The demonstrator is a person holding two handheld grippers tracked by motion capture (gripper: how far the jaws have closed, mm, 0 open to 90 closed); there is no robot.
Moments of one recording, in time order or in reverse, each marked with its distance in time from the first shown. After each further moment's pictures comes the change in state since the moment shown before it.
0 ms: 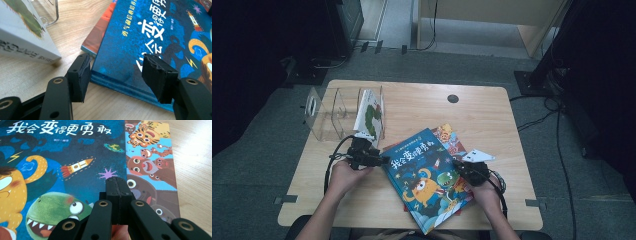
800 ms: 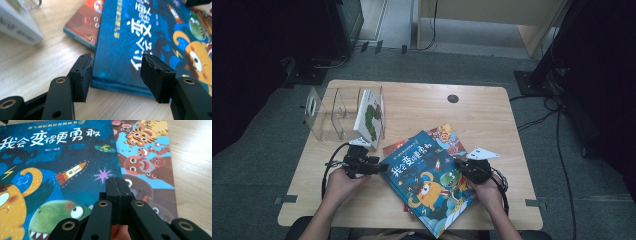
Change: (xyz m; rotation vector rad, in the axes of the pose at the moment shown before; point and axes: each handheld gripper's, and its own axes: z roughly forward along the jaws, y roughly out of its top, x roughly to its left) left arm -0.012 -0.015 -0.012 -0.016 -0.048 0.005; right arm -0.011 -0.002 -0.003 -0.009 0.042 0.057
